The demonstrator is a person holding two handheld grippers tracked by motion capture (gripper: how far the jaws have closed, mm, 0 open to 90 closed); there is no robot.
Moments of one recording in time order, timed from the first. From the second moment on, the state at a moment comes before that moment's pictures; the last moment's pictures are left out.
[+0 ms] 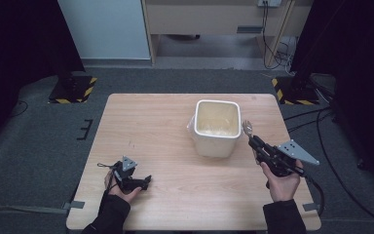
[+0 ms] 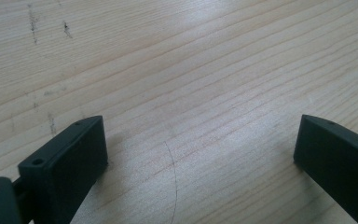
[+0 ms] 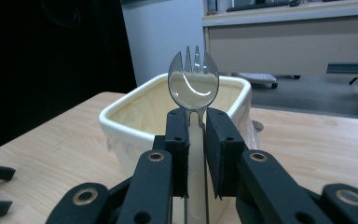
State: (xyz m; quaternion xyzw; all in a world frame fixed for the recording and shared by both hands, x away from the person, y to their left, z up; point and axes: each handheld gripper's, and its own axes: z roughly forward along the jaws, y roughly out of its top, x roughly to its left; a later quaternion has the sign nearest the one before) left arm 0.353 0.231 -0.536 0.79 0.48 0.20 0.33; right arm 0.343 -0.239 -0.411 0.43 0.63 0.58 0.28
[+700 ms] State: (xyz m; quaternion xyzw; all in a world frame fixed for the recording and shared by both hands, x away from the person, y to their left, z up) left arm 0.353 0.230 -0.536 0.79 0.48 0.20 0.33; right arm 0.374 -0.224 -0.381 0.41 0.62 0.61 0.28
